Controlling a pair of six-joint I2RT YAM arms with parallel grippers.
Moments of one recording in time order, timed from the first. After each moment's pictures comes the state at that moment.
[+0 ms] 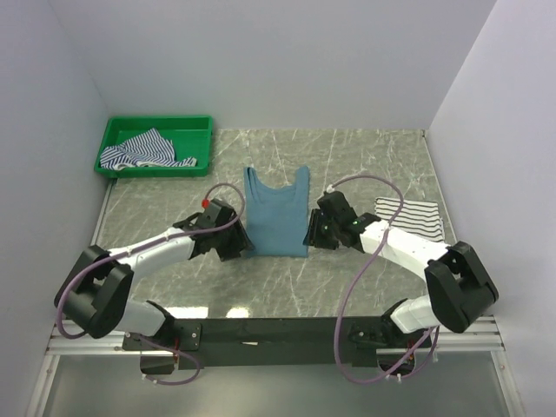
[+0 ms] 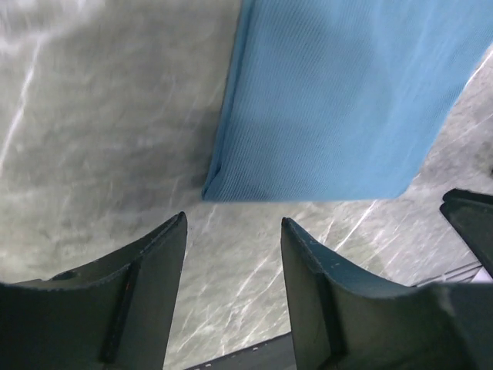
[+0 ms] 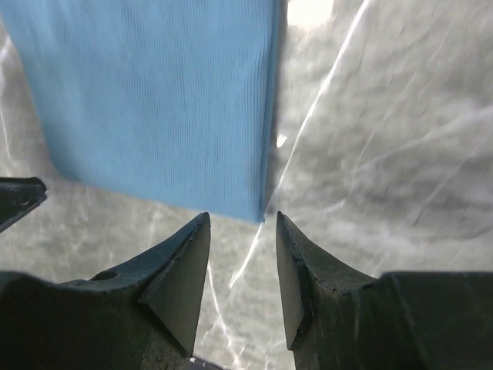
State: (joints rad) left arm -0.58 1.38 0.70 -0.28 0.09 -0.99; right arm 0.60 1.40 0.78 -0.33 -0.02 0.72
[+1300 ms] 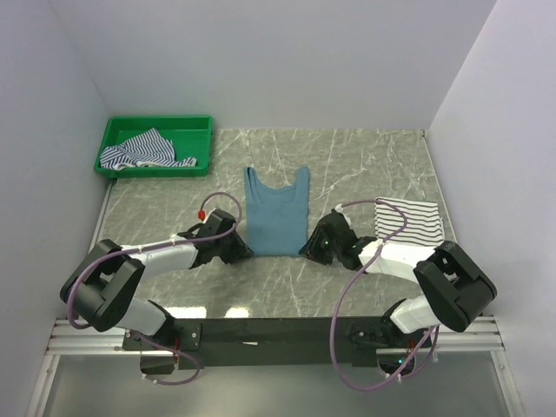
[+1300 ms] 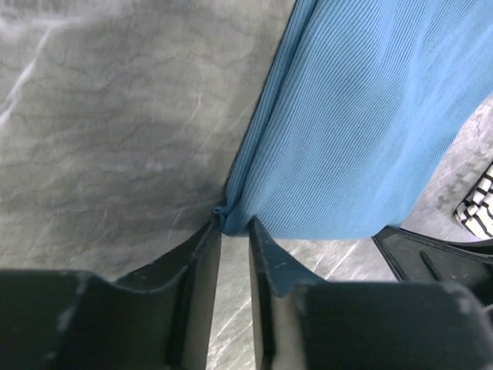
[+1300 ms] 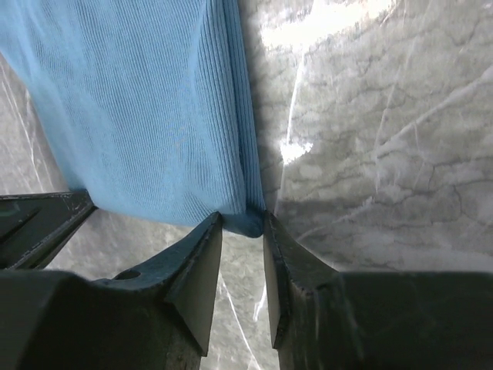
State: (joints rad) left arm -0.60 1.42 0.56 -0.05 0.04 -1.19; right arm 0.65 1.41 0.51 0.04 -0.01 1.04
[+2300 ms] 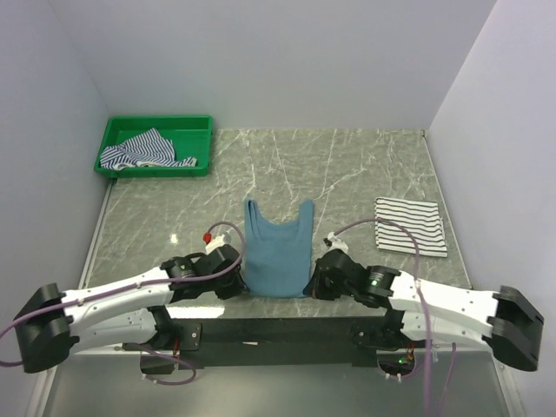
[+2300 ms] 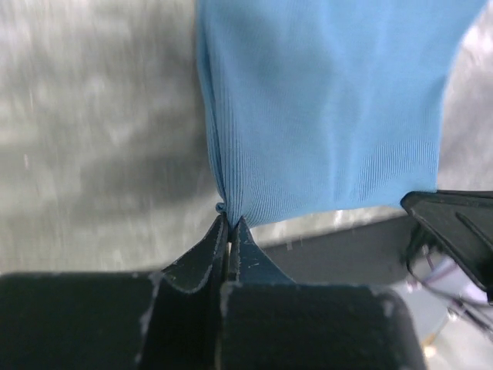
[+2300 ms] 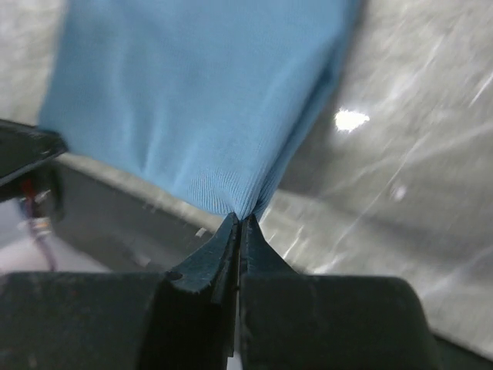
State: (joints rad) left arm -0.99 1.02 0.52 -0.47 -0.11 -1.26; right arm 1.02 0.97 0.42 -0.33 0.09 1.06
